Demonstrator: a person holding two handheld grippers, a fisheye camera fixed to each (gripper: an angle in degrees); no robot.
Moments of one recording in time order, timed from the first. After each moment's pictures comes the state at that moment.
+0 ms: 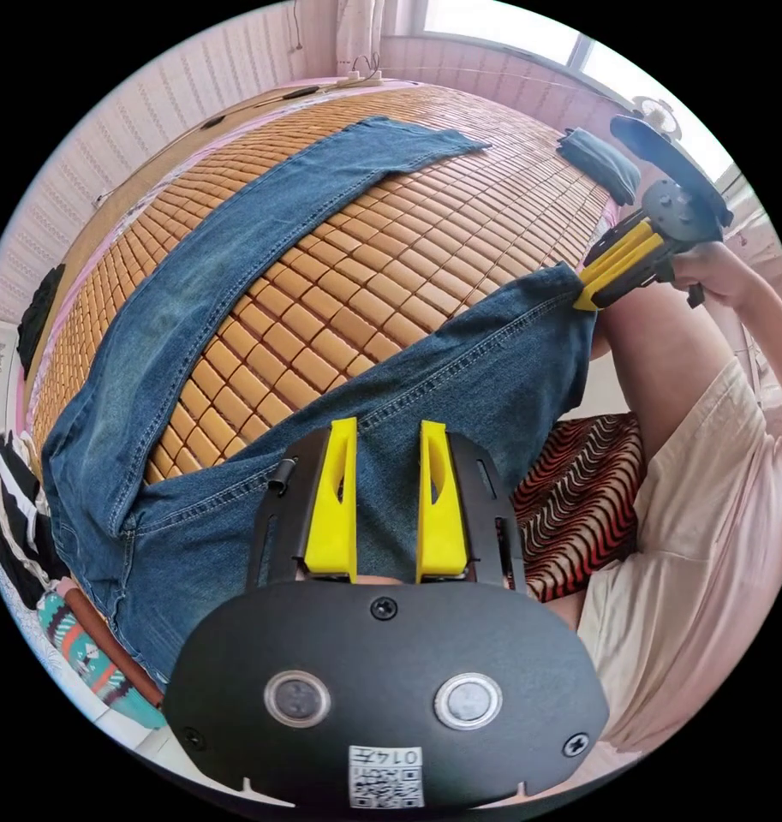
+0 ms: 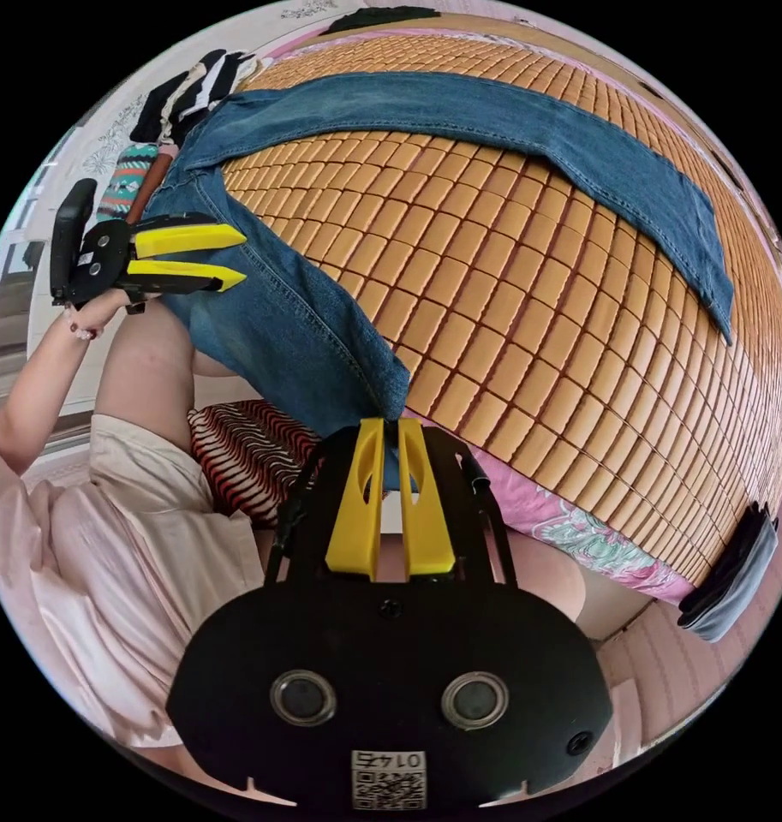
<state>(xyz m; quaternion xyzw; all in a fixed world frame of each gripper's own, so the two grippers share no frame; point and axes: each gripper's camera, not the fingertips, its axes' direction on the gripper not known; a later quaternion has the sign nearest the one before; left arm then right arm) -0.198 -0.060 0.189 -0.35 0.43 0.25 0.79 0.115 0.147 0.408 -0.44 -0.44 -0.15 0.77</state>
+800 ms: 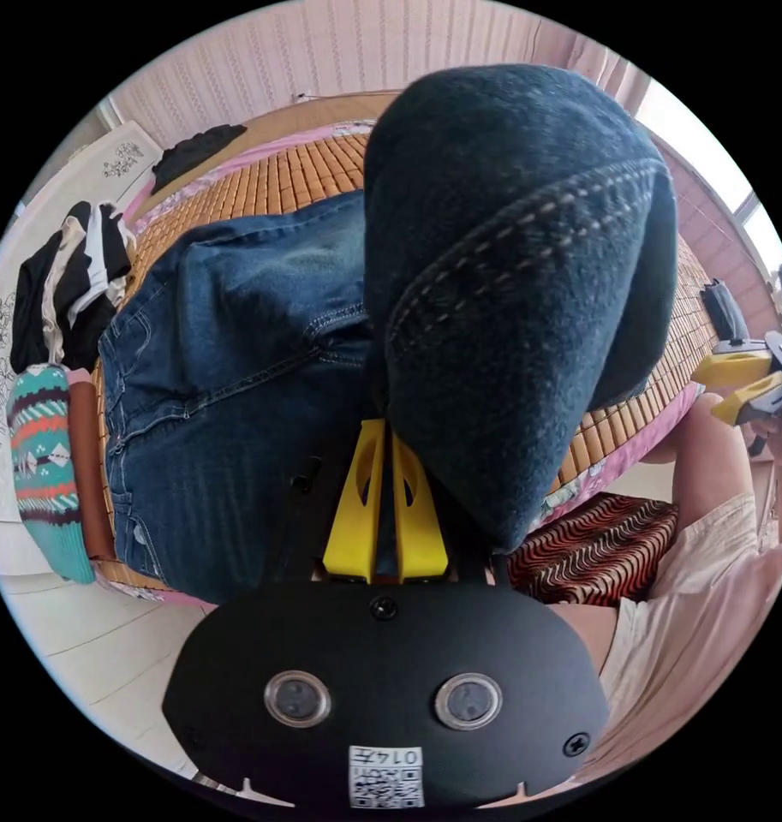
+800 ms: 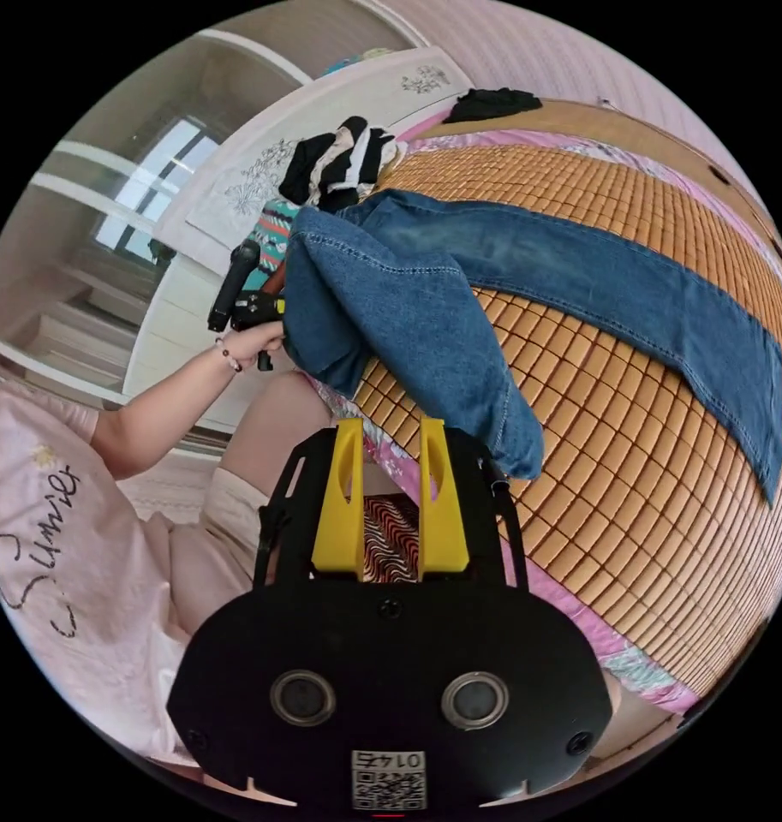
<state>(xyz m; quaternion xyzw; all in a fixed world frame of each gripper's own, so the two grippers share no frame) -0.280 -0.029 0.304 -0.41 0.29 0.05 0.86 0.192 0.049 0.307 -0.28 -0.56 -0.08 0.77</state>
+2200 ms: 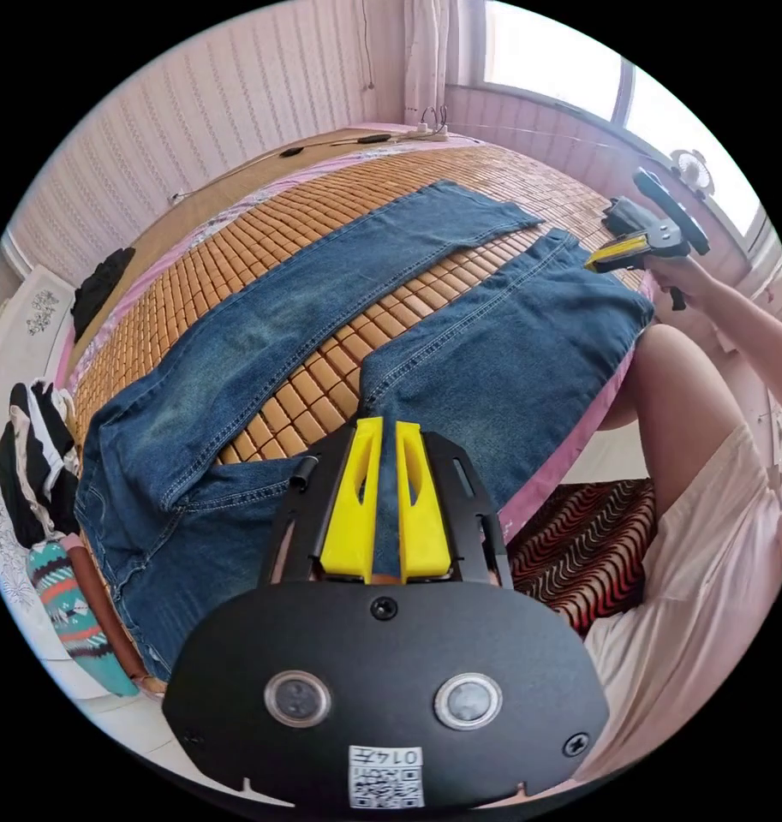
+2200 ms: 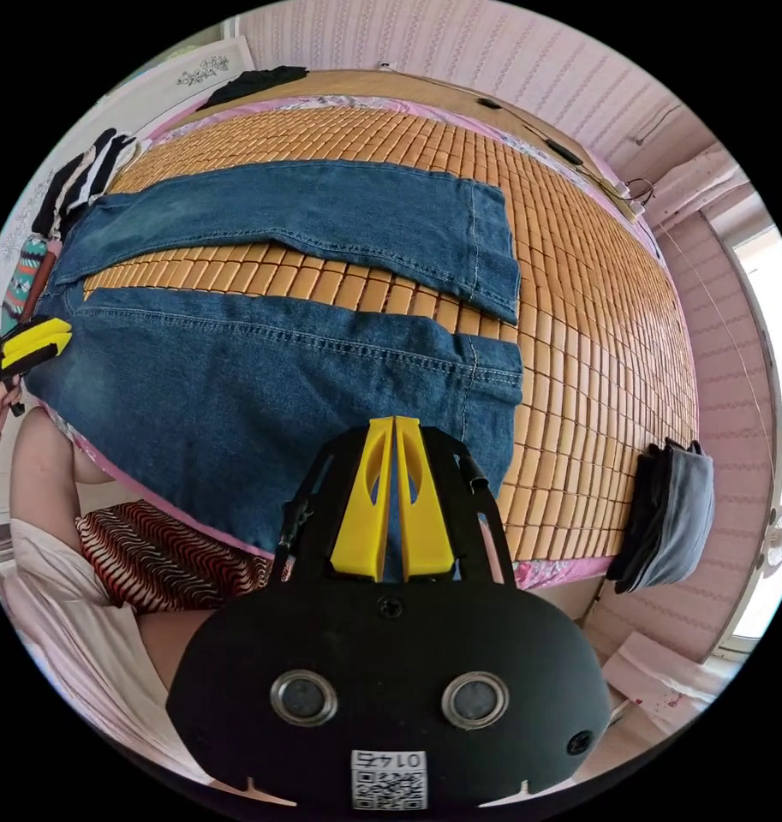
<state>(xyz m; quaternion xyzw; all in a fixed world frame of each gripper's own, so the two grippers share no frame) -0.128 -0.052 0.293 -0.29 0.35 0.19 0.87 0.290 0.072 0.364 -0.38 -0.21 -0.14 0.89</state>
